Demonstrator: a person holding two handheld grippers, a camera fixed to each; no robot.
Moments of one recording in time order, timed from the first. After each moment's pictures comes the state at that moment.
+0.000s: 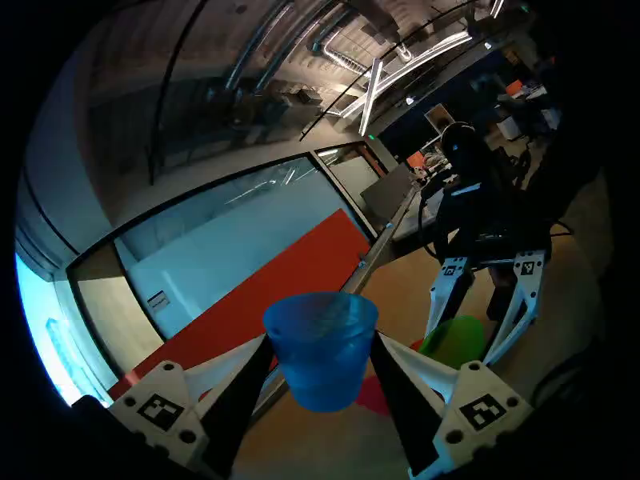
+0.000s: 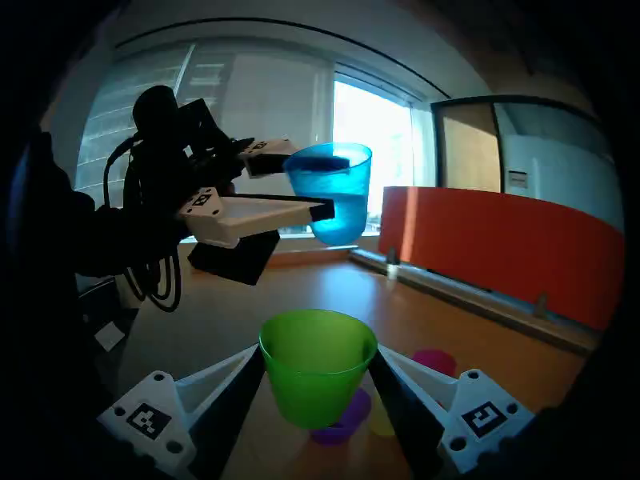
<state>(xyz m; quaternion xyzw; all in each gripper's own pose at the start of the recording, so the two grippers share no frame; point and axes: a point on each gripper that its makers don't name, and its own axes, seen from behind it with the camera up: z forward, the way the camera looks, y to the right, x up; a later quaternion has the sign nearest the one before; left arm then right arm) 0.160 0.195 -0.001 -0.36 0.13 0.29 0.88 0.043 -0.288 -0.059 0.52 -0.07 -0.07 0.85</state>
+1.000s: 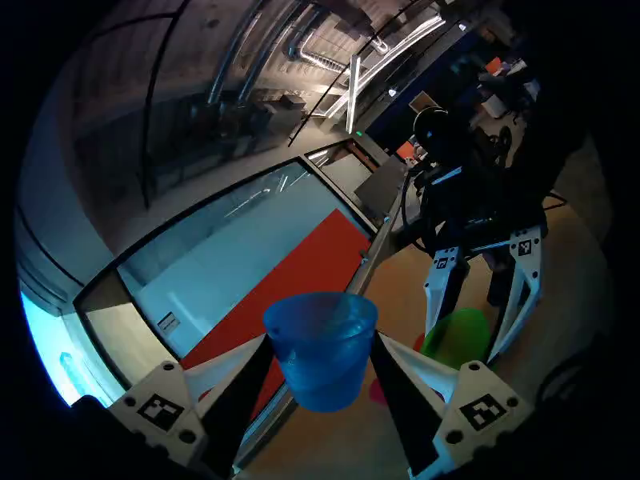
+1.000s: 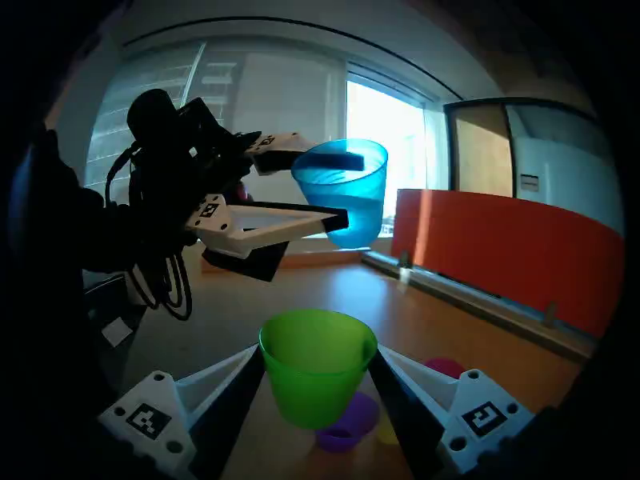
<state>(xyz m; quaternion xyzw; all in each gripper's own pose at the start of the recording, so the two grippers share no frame) 0.166 0.193 -0.007 -0.35 0.15 0.35 0.85 0.048 -0.299 -0.063 0.54 -0.07 -0.08 0.83</state>
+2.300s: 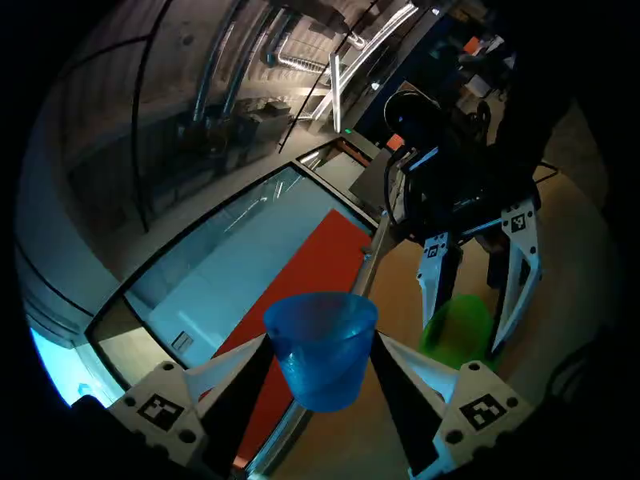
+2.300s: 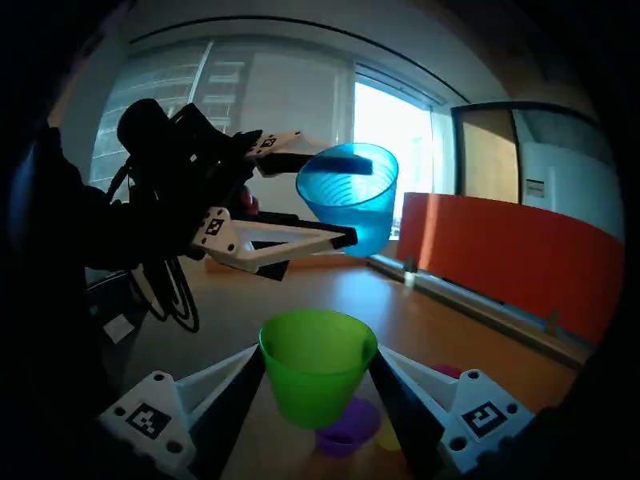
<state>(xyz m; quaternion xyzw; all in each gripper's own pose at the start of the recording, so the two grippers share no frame) 0.167 0.198 -0.011 -0.34 0.18 0.40 0.83 0.053 -0.303 -0.064 0.55 -0.06 -0.08 0.83</state>
